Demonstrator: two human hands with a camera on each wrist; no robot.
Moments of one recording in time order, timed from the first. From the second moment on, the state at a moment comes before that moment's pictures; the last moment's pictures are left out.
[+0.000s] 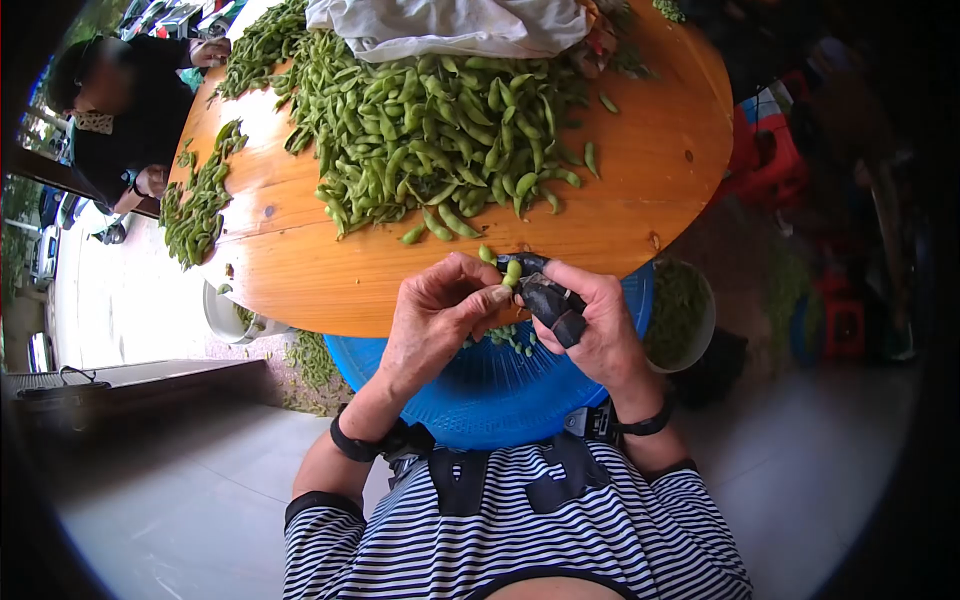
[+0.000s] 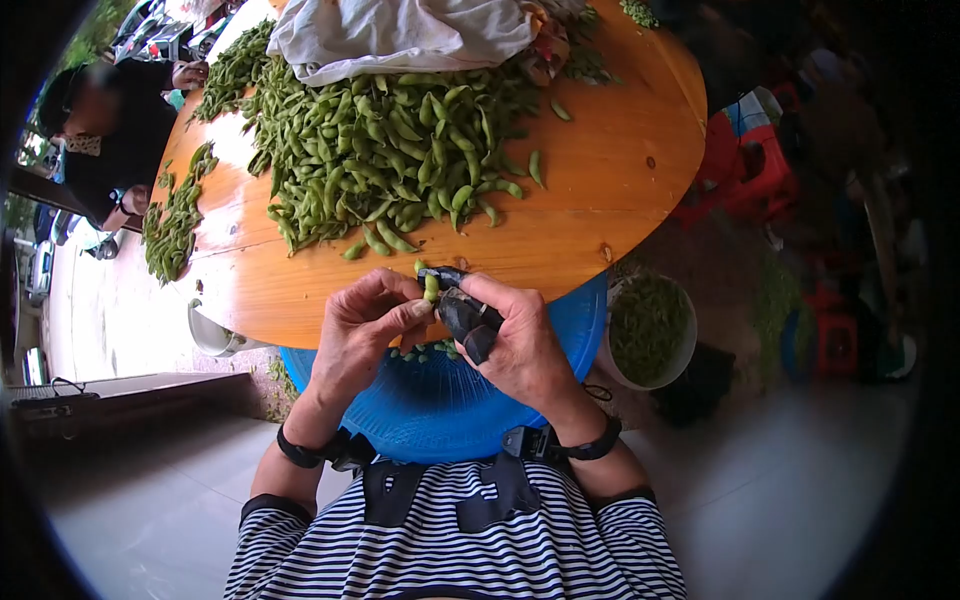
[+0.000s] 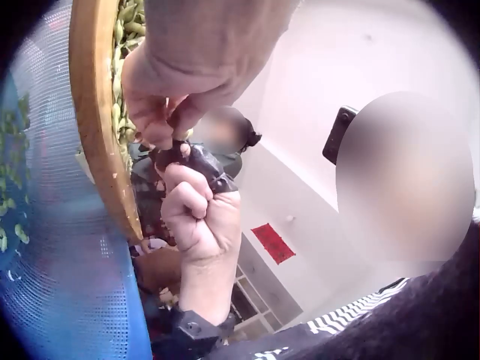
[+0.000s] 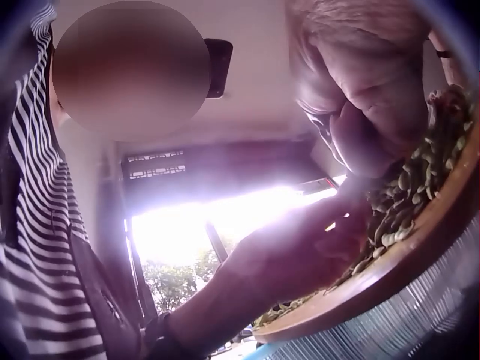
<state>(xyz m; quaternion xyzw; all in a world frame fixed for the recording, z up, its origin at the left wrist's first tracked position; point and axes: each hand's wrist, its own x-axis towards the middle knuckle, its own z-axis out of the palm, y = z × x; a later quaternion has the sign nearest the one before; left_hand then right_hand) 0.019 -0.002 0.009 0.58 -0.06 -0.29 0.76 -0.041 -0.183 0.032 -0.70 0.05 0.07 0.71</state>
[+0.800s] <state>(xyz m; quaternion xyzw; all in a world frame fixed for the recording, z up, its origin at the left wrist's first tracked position) 0.016 -0.009 0.012 0.57 -0.14 -0.33 0.75 -0.043 -0.180 0.024 -0.82 -0.08 -0.09 0.55</state>
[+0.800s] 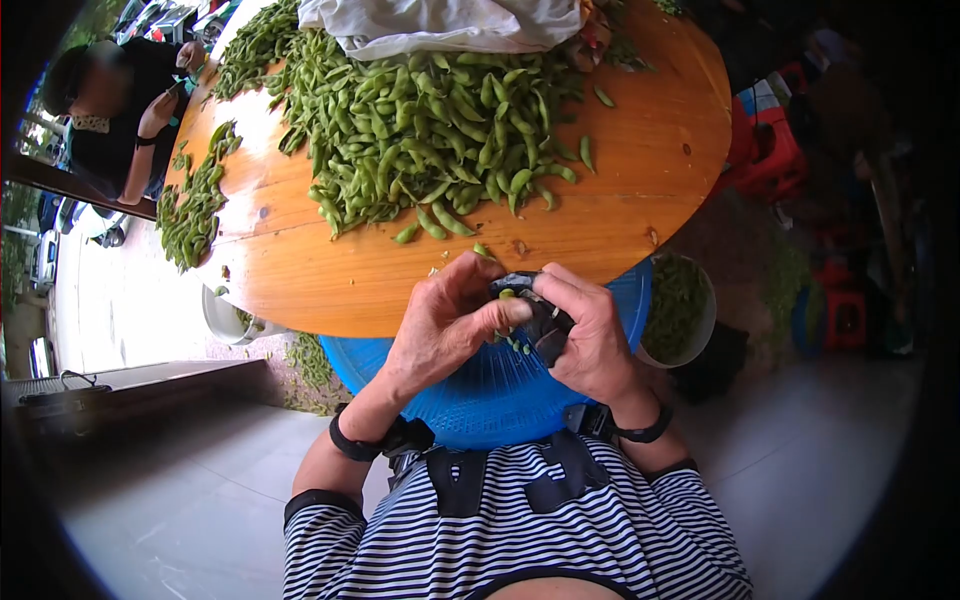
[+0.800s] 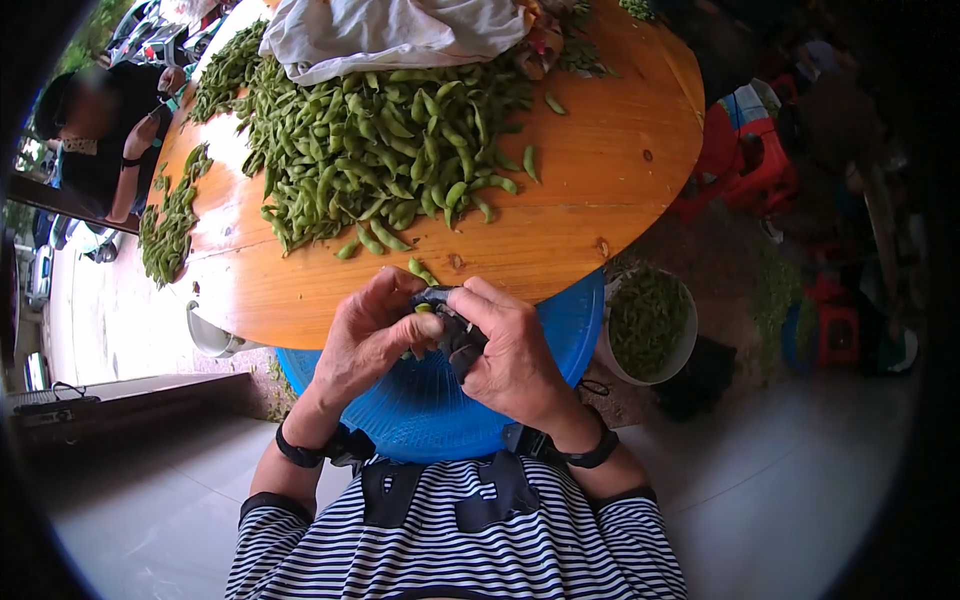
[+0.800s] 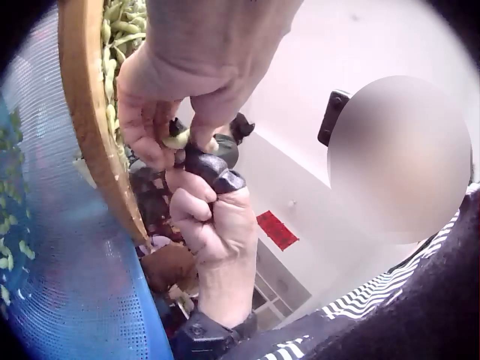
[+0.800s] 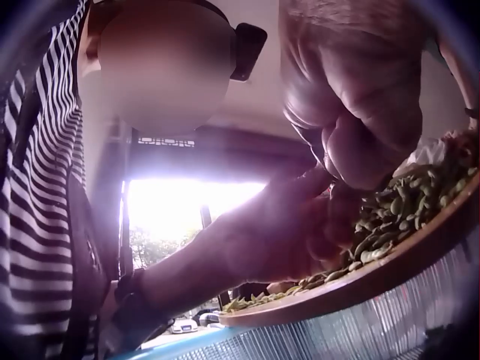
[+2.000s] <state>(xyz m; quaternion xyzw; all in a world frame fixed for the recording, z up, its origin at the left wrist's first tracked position) 0.008 -0.011 -0.008 0.49 -0.07 -0.33 0.81 -0.043 -0.189 0.034 -0.80 -0.01 -0.08 0.60</state>
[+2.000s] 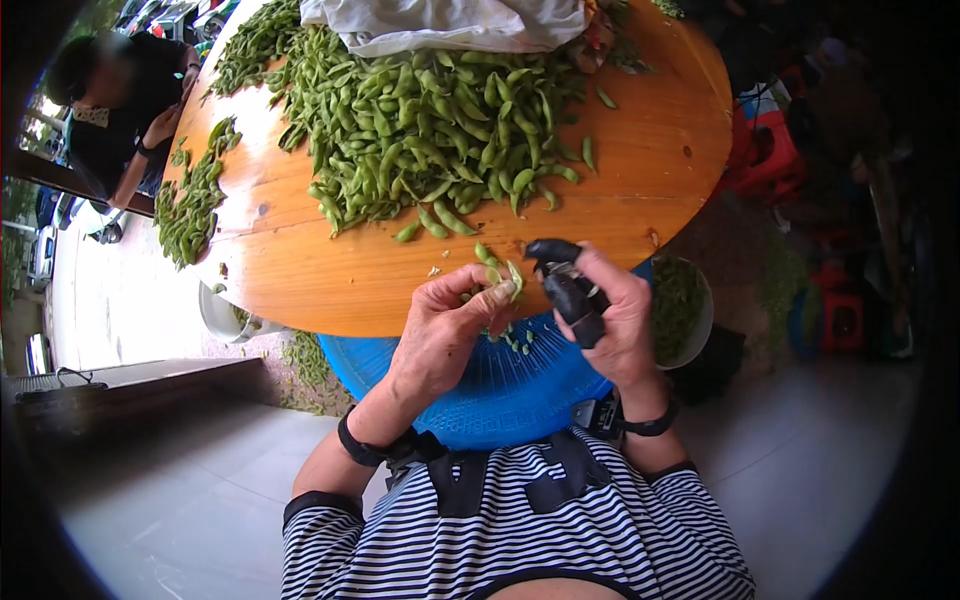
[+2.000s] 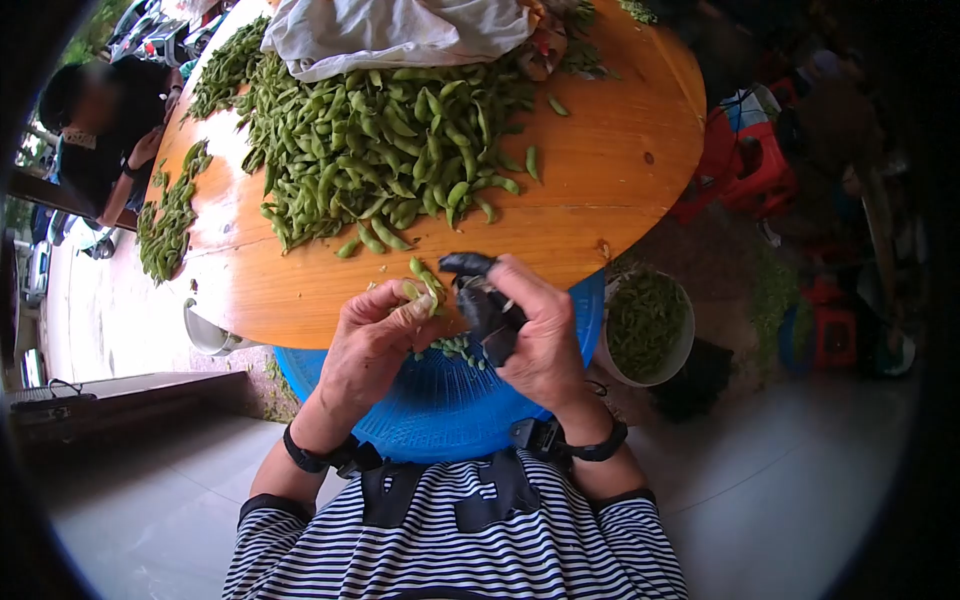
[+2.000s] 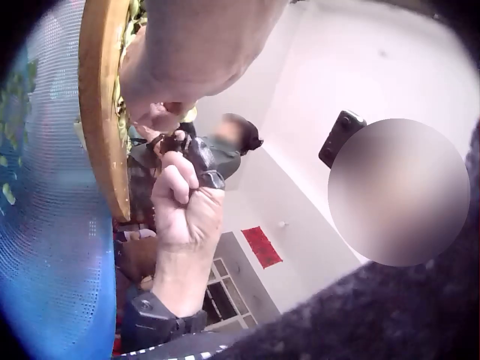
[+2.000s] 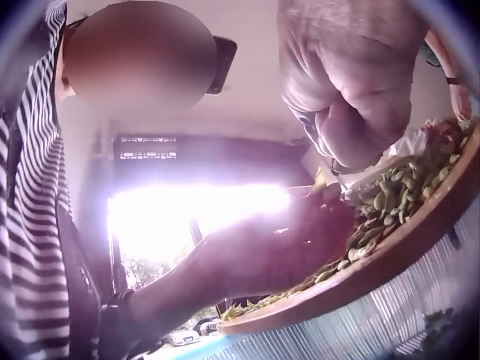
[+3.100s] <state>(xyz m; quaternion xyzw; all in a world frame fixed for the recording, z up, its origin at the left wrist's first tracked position) -0.001 -0.018 -0.002 0.36 0.07 -0.36 0.86 -0.040 -0.187 0.035 -0.86 -0.11 -0.10 0.49</state>
